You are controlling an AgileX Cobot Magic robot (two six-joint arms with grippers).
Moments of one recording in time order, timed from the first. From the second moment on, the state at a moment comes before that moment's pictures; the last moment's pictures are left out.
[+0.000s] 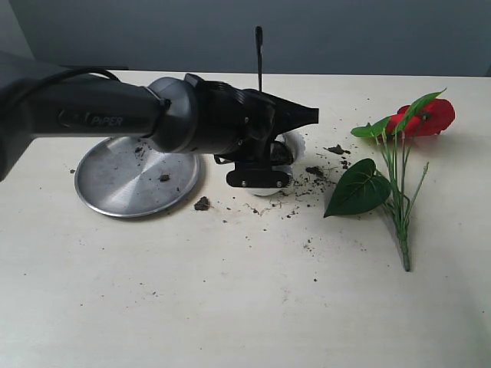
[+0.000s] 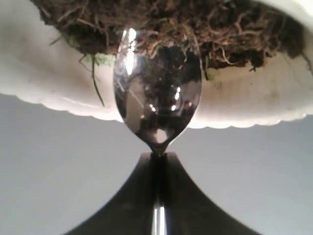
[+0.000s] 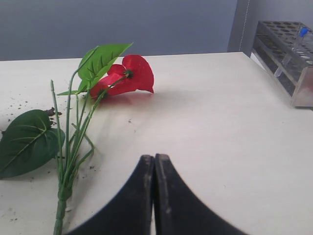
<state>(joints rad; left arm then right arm) -0.70 2.11 -1.43 1.32 0.54 1.26 0.00 0.00 0.00 -0.01 0.36 0.00</state>
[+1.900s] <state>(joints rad) -0.66 2.09 -1.44 1.26 0.42 1.40 0.00 0.00 0.00 -0.01 0.36 0.00</state>
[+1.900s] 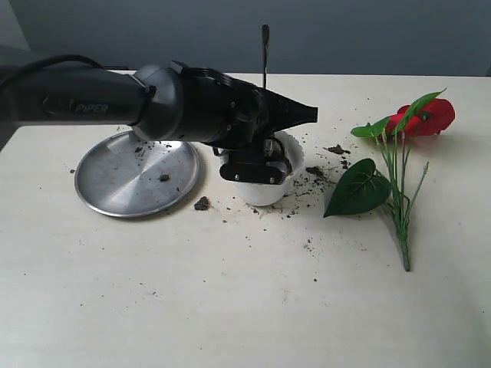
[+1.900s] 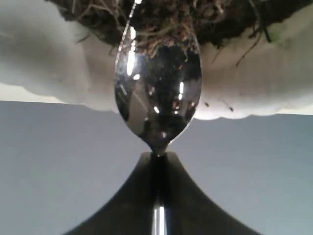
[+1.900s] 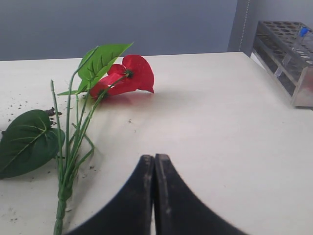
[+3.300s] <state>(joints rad) -0.73 2.04 -1.44 1.06 0.53 1.60 0.00 0.00 0.00 -0.01 0.36 0.00</state>
